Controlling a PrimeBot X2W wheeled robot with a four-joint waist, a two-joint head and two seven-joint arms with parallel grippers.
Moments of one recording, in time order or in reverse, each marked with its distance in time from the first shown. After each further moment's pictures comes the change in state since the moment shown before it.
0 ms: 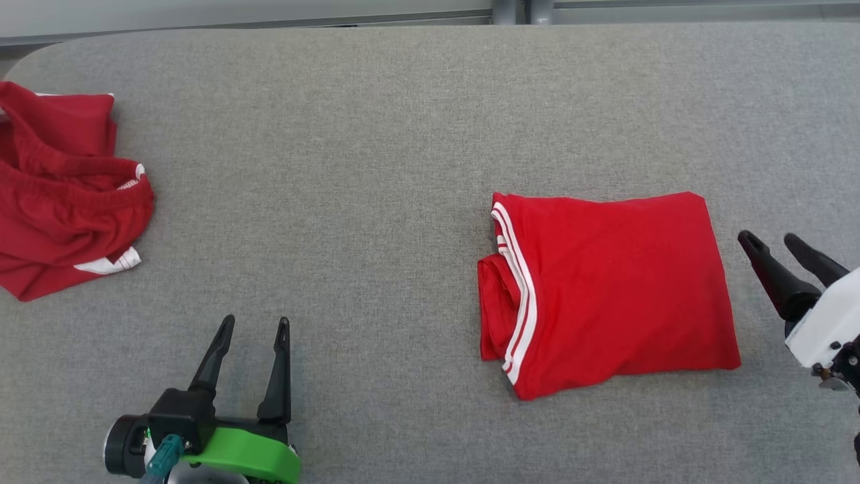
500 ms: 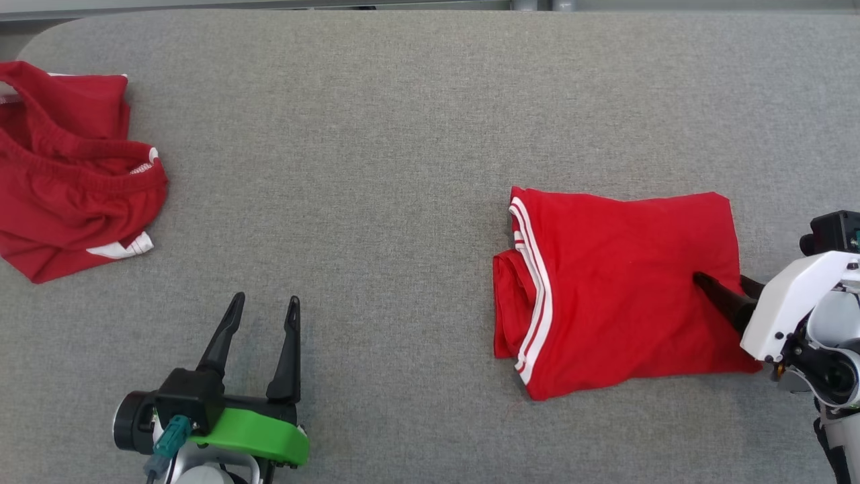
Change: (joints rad) left arm -0.049 -0.019 -0.009 0.004 0.010 -0.019 0.000; right arm -0.102 -0.110 0.144 0.383 0.004 0.000 0.009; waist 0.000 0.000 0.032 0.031
